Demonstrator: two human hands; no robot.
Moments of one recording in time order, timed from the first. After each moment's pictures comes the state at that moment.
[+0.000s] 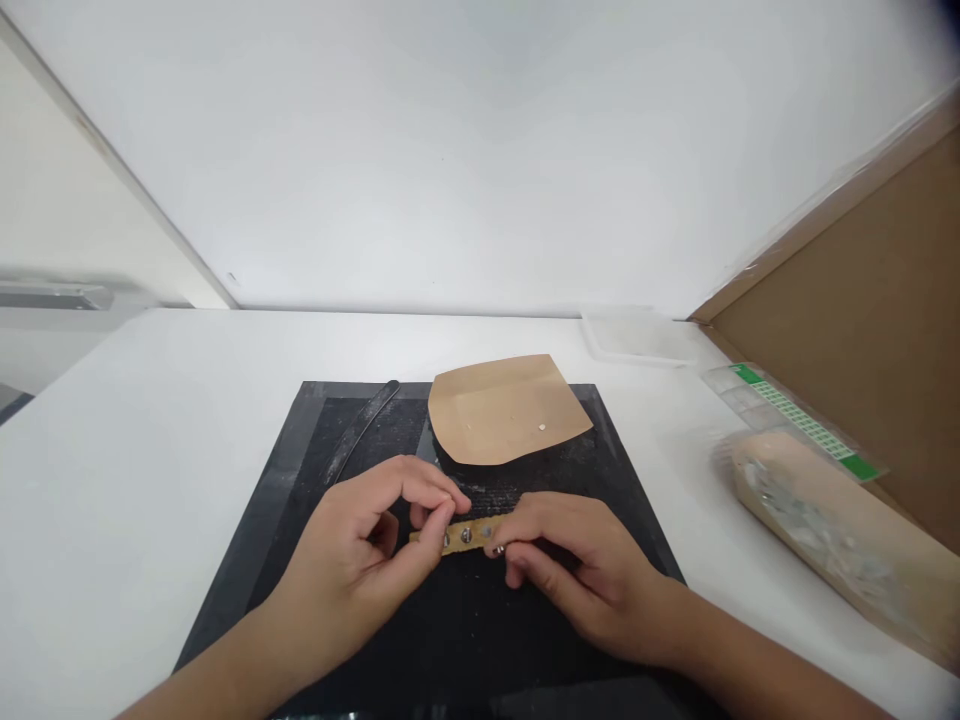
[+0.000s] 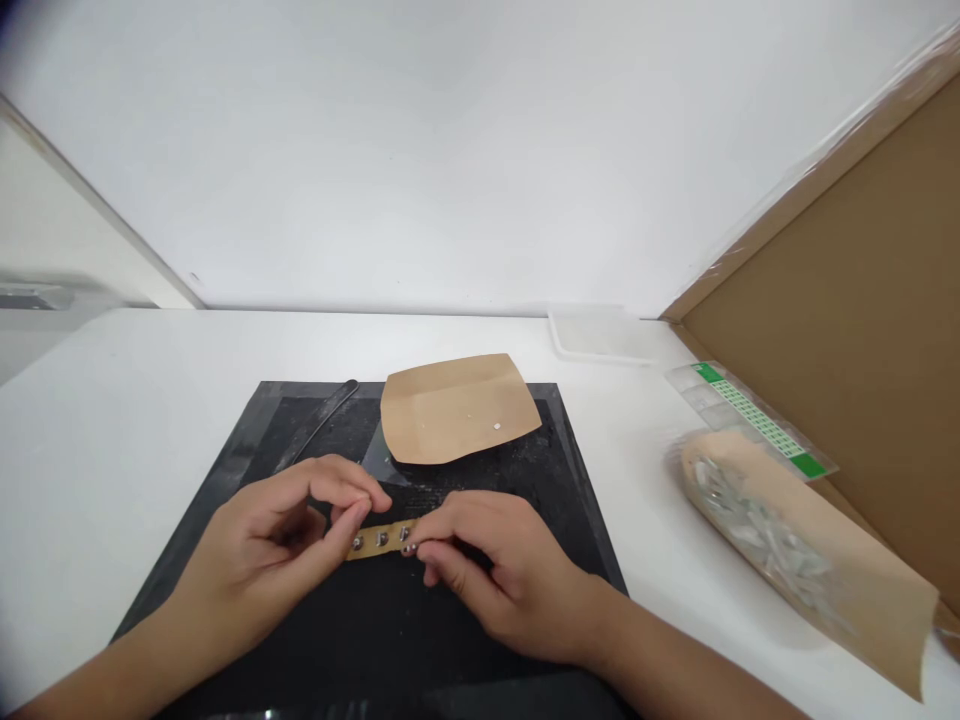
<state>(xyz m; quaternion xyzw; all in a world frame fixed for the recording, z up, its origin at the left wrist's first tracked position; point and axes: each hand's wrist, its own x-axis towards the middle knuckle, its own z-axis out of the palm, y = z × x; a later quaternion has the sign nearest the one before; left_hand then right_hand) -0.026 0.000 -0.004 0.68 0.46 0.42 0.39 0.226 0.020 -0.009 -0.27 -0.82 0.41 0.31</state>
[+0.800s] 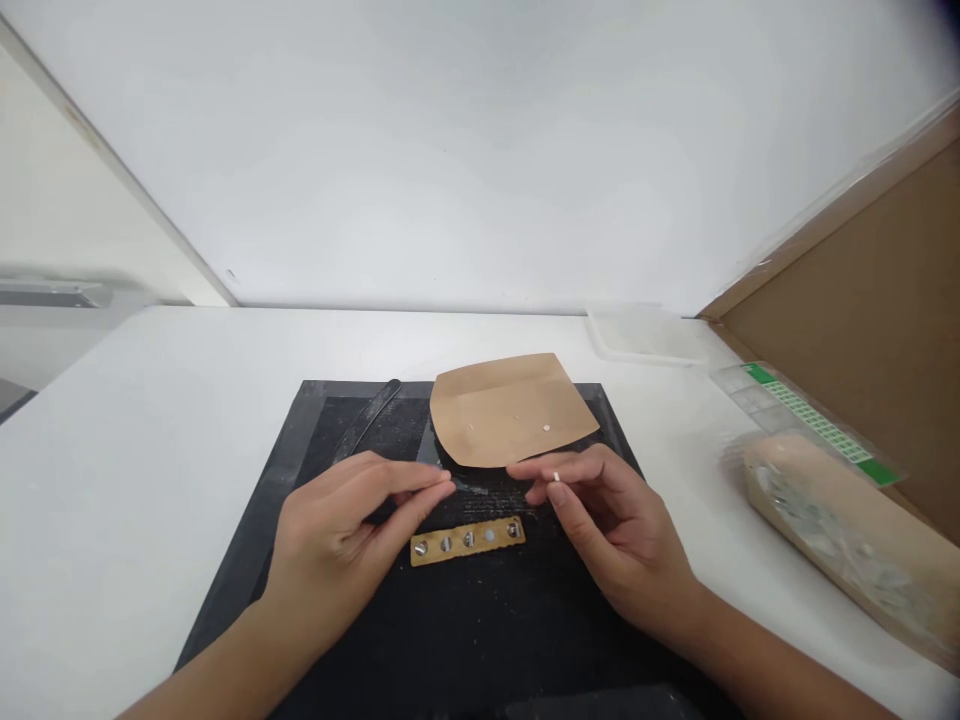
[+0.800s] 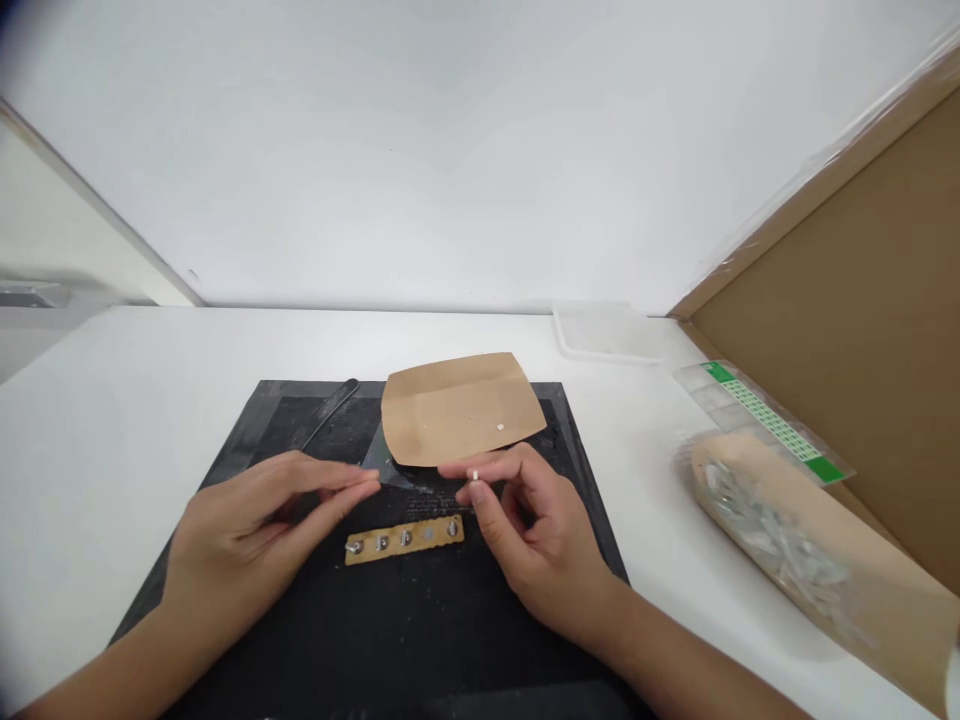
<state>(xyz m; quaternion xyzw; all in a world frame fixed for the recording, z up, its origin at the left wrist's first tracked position) -0.037 0.008 -0.012 0.74 0.51 0.41 0.16 0.232 0.024 -0.018 -0.43 -0.69 0.41 0.42</state>
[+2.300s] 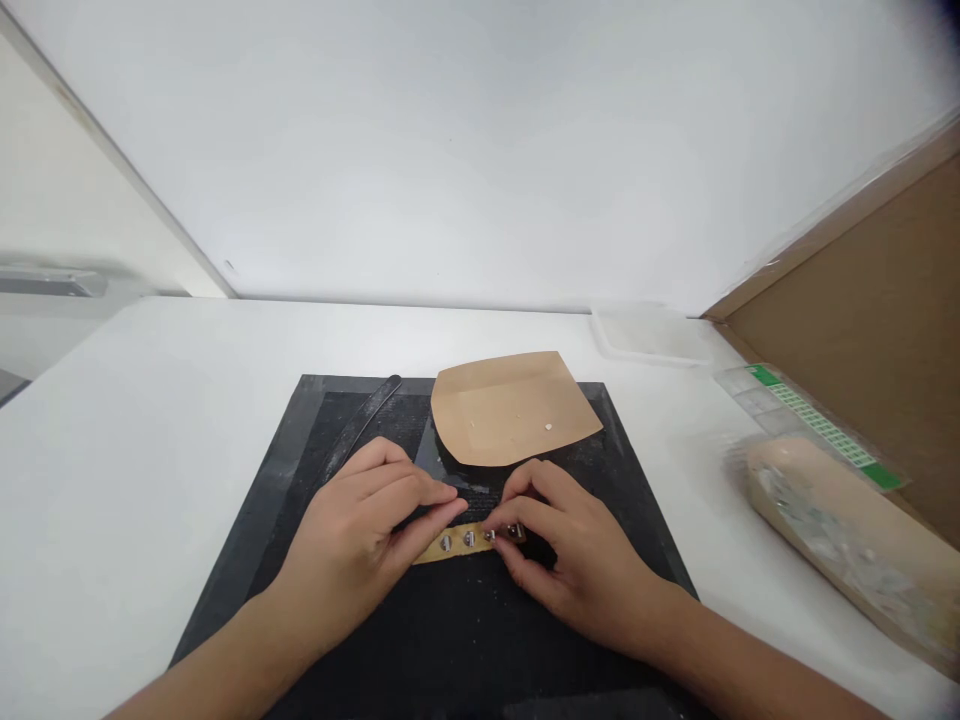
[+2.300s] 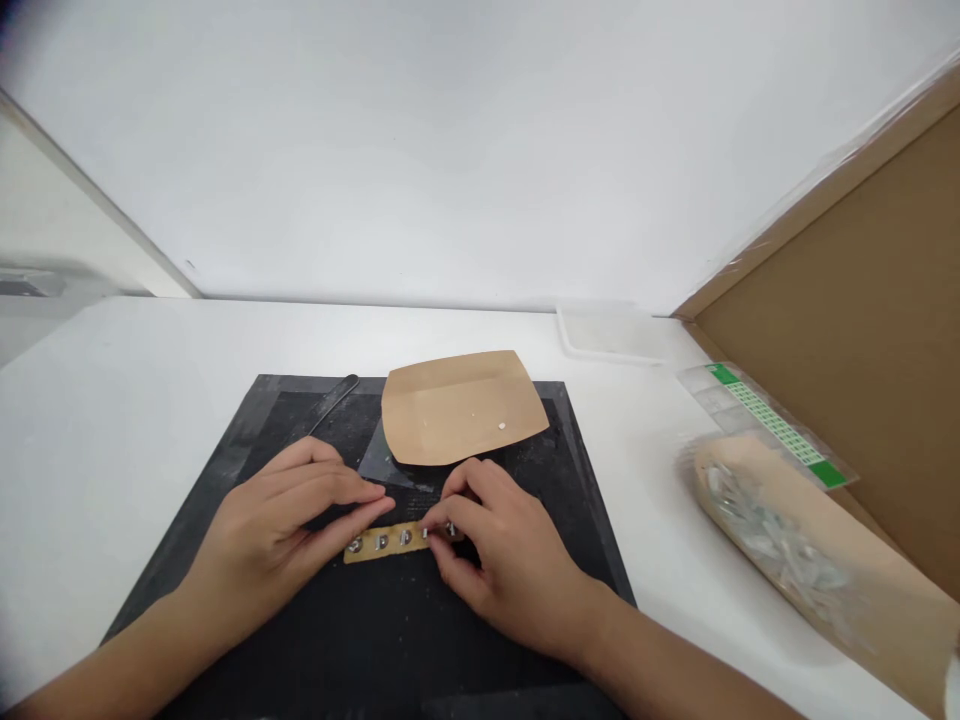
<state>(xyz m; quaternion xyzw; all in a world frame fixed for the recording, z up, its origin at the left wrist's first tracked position) -0.035 0.018 -0.021 0.81 0.40 0.41 0.13 0.222 0.023 -0.032 -0.38 -0.85 0.28 0.23</state>
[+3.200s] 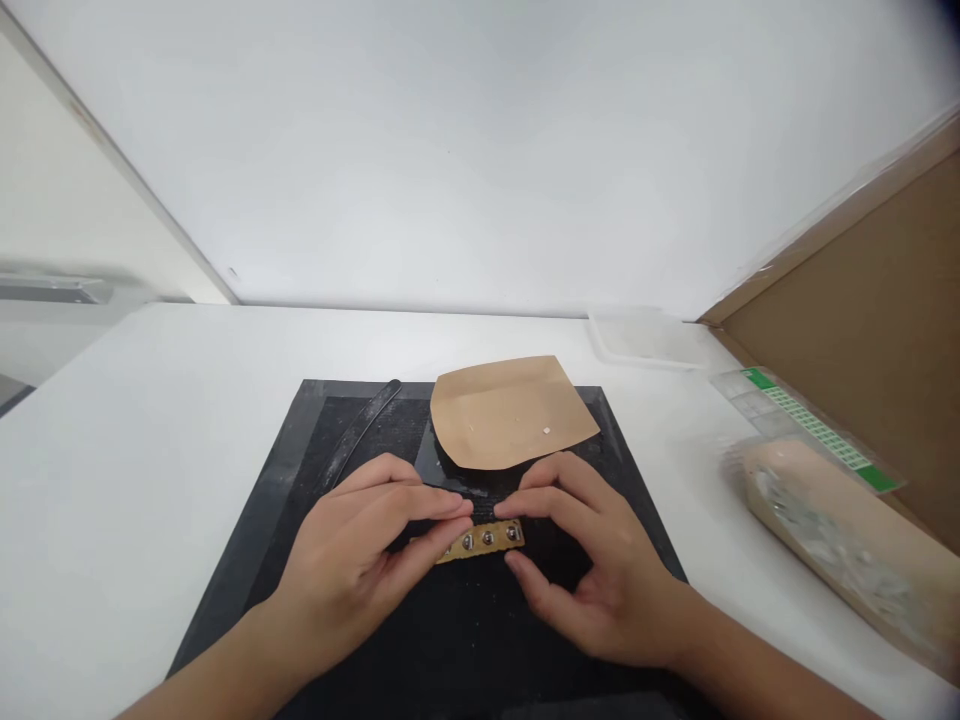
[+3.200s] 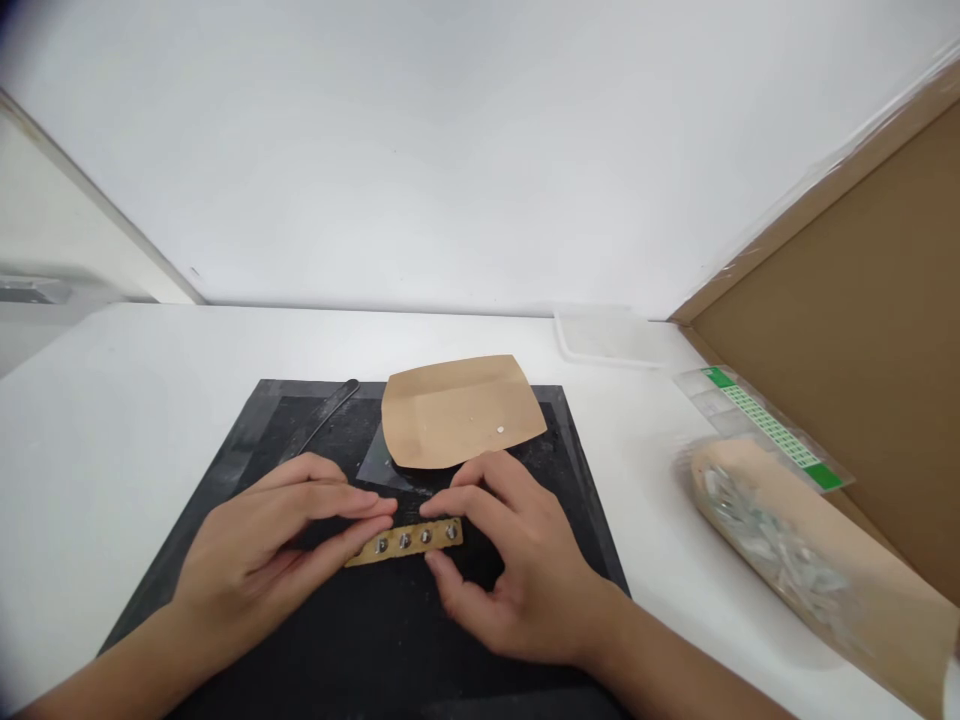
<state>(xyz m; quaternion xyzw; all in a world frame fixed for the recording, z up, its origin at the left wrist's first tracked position) -0.029 0.011 -0.010 0.79 0.39 0.45 0.15 0.229 0.023 -0.012 -0.34 -0.85 0.24 0.32</state>
